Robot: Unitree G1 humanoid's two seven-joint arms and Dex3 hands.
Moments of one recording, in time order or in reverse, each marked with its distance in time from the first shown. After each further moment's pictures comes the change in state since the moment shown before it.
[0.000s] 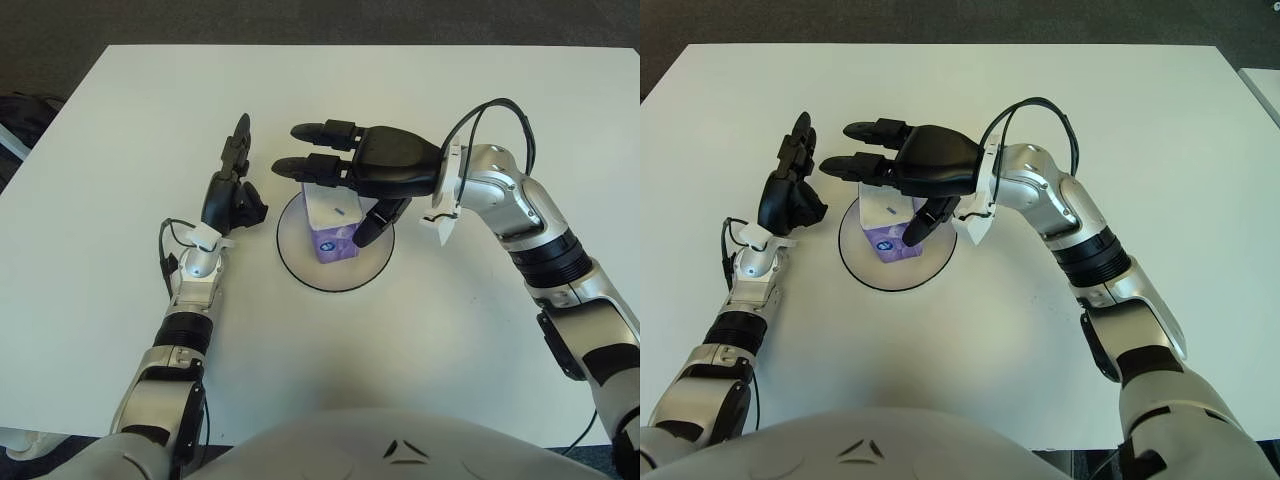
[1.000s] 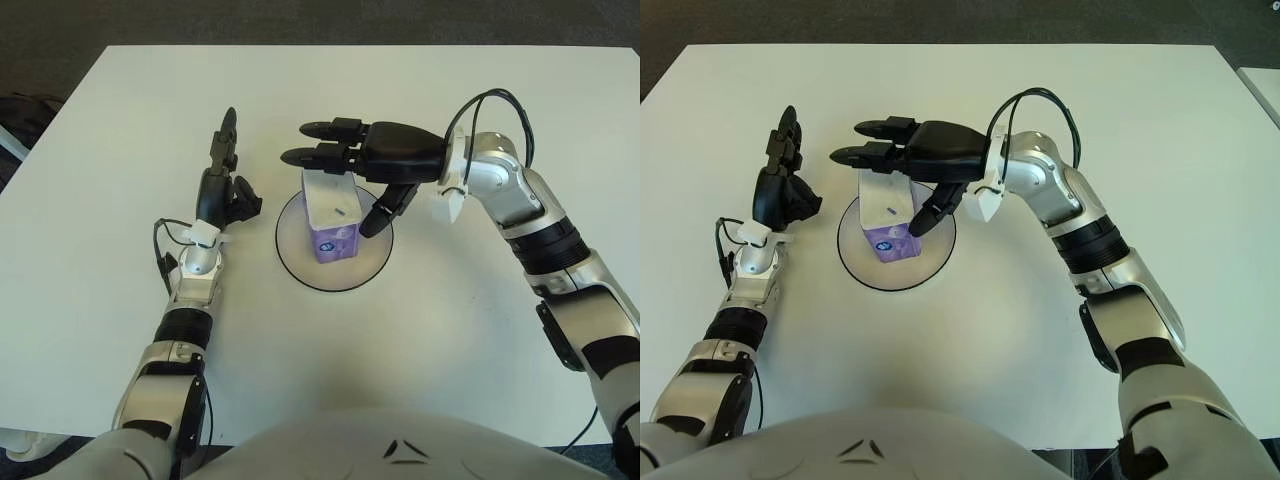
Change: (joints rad) left arm -0.044 -0.001 0.028 0.060 0.104 -0.002 0.187; right arm -0.081 0.006 -0.010 0.249 0.218 -0.019 0.087
